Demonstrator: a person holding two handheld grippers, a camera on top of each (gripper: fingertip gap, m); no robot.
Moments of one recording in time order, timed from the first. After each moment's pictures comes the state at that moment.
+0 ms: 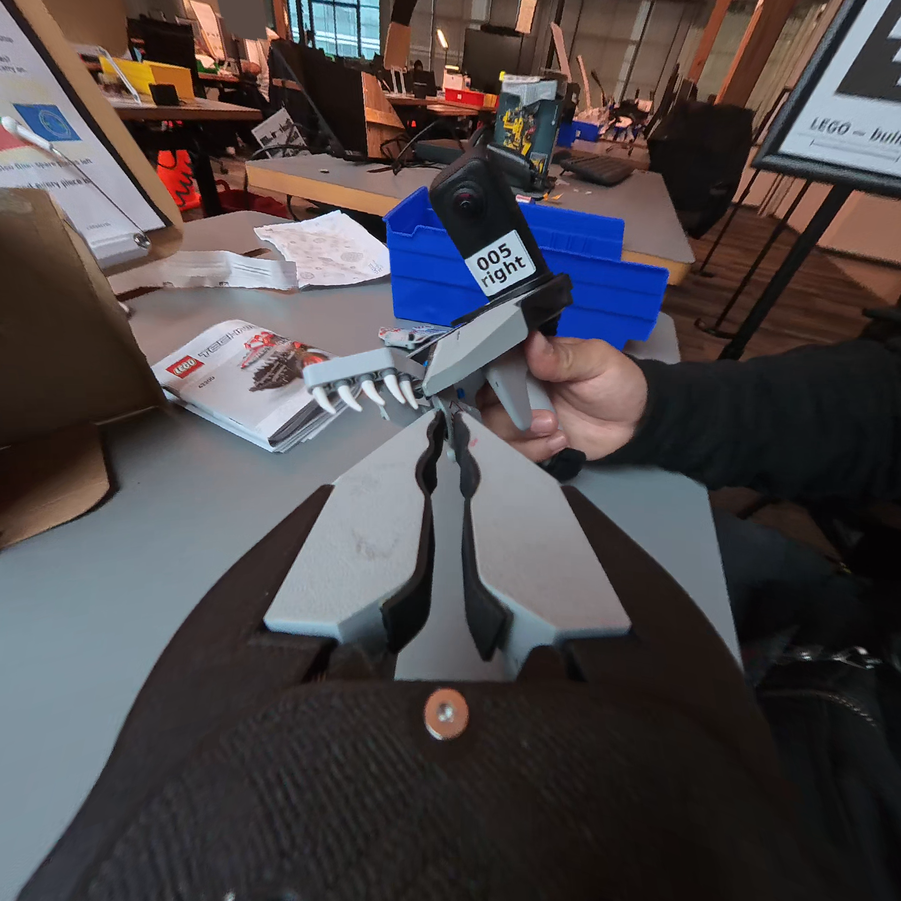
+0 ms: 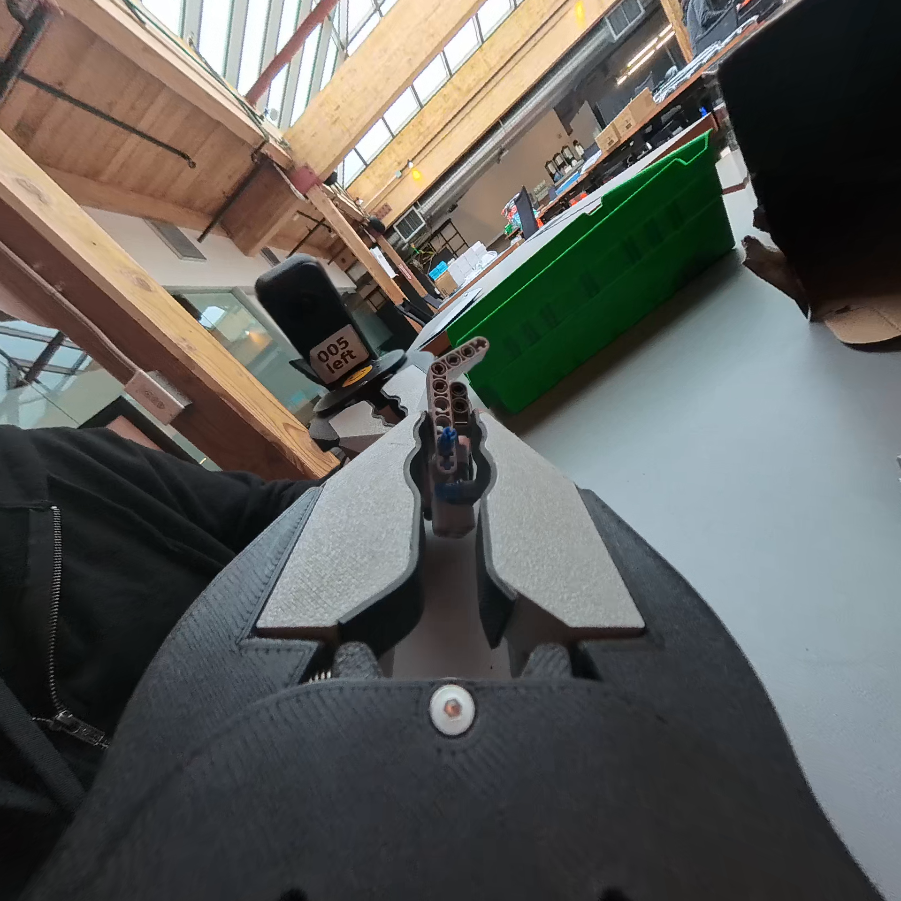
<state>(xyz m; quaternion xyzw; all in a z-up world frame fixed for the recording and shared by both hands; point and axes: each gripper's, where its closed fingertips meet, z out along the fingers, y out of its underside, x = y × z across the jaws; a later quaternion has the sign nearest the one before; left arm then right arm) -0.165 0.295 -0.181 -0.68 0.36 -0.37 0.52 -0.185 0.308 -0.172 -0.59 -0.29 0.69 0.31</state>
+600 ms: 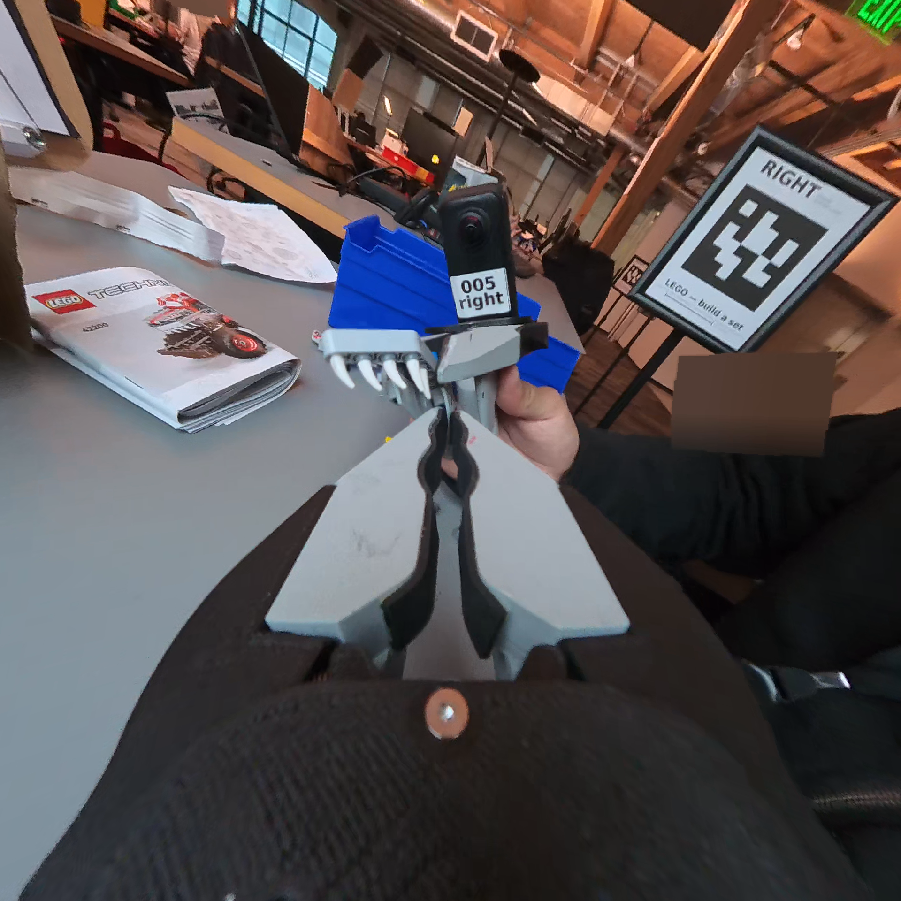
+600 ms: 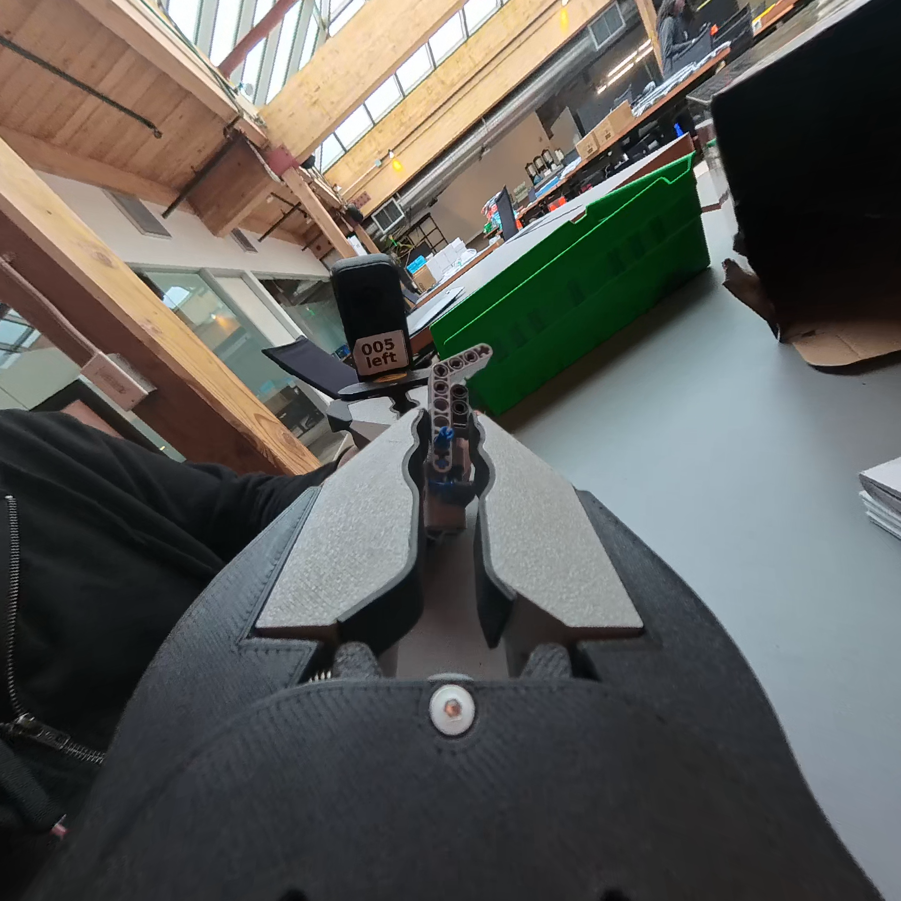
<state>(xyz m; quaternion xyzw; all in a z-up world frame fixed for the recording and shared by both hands) -0.163 0.293 -0.179 -0.66 0.27 -0.52 0.46 -0.183 0.309 -0.170 -0.60 -0.30 0.66 0.34</state>
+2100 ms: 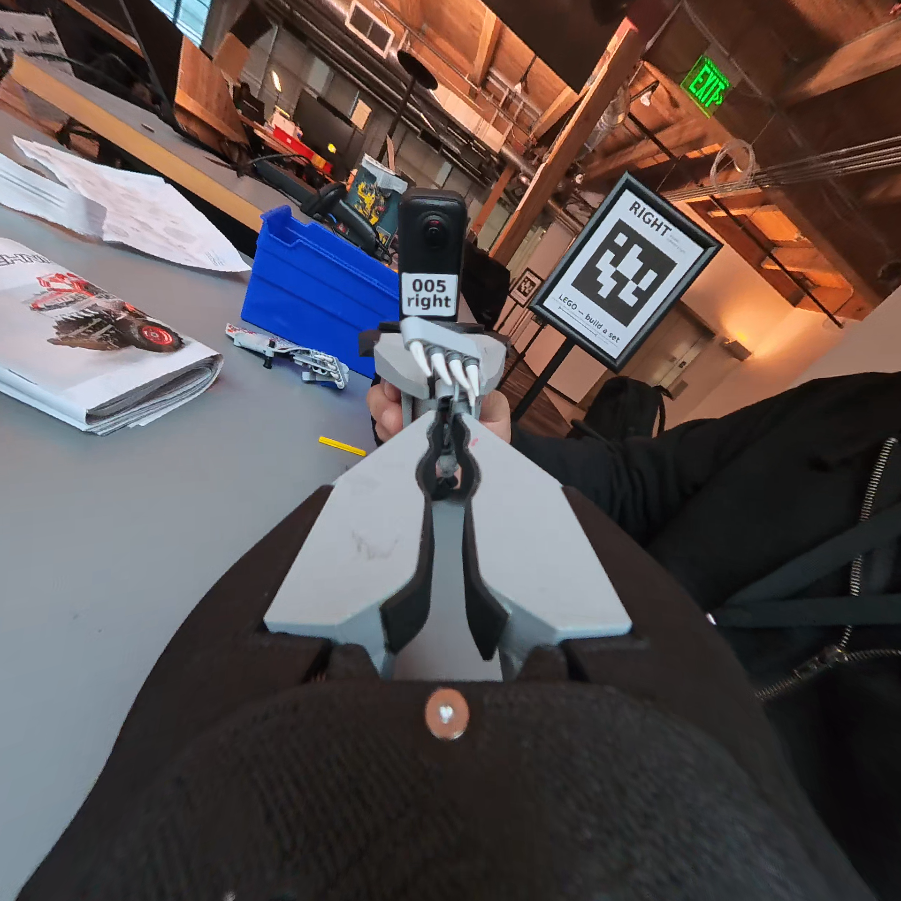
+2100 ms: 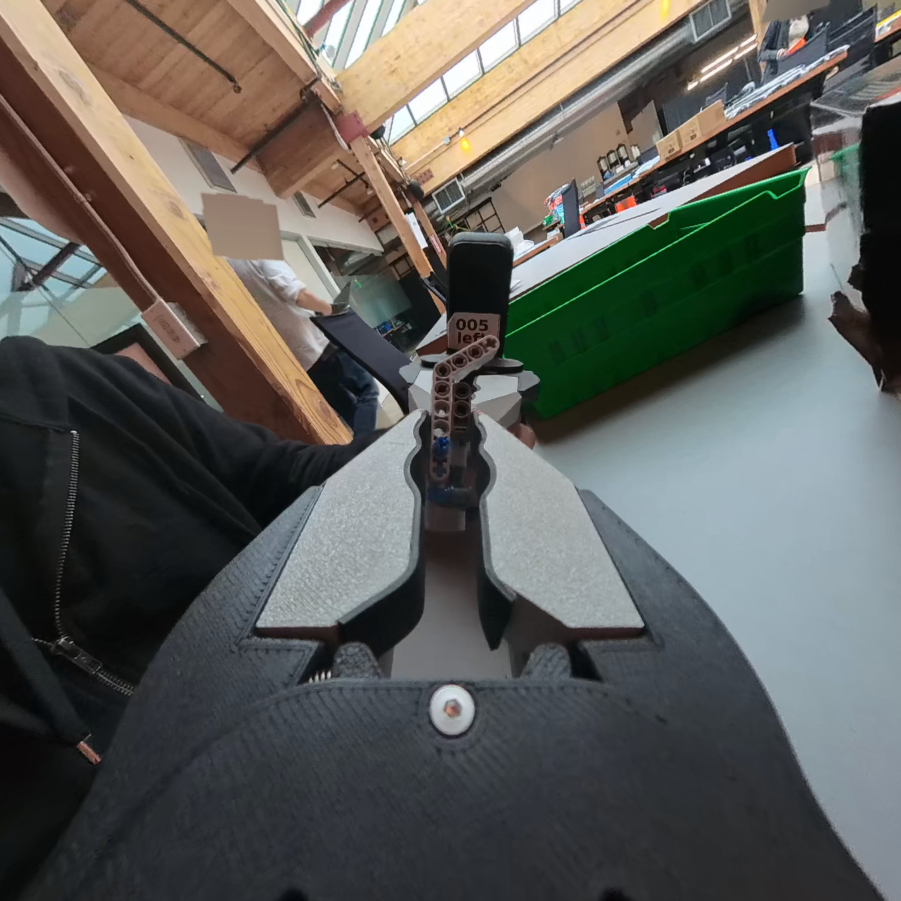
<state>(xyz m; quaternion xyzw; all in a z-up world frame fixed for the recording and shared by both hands) -0.173 0.279 -0.166 -0.62 0.28 -0.62 0.40 -0.186 0.282 -0.154 -0.54 -0.36 0.68 0.34</state>
